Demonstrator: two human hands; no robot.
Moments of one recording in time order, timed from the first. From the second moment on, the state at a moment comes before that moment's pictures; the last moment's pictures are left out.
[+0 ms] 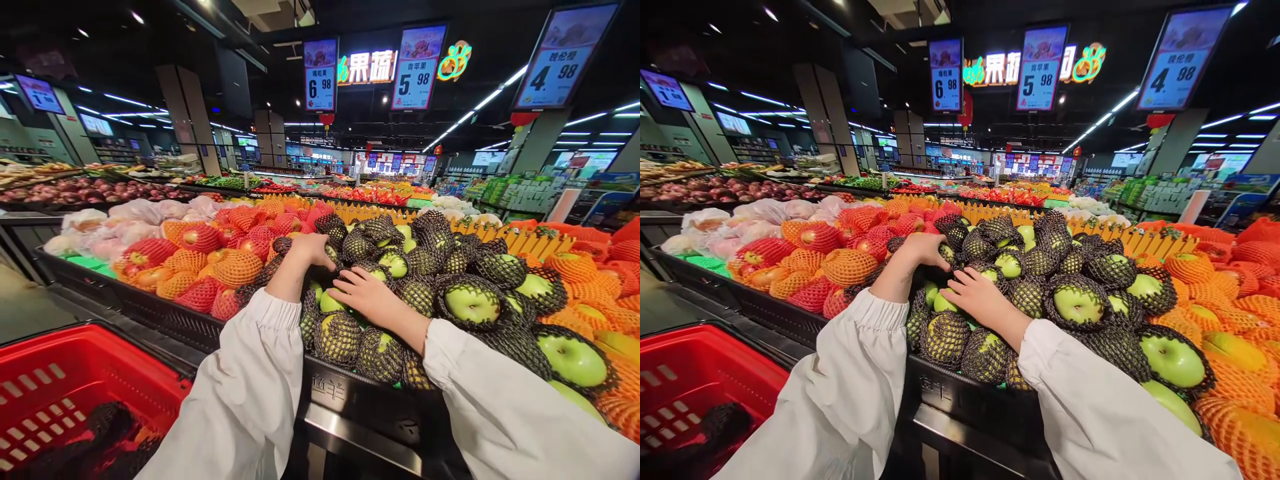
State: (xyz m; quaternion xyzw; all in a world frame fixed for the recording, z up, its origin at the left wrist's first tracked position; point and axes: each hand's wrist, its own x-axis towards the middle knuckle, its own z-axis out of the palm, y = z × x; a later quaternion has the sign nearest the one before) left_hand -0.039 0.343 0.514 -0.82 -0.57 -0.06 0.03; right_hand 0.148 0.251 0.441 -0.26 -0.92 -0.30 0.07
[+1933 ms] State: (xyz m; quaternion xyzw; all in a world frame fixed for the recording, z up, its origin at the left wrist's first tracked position) left_hand -0.001 0.346 0.494 -0.93 -0.24 -0.11 -0.24; right_hand 0.178 0.233 0.480 -0.29 -0.73 -0.22 0.58
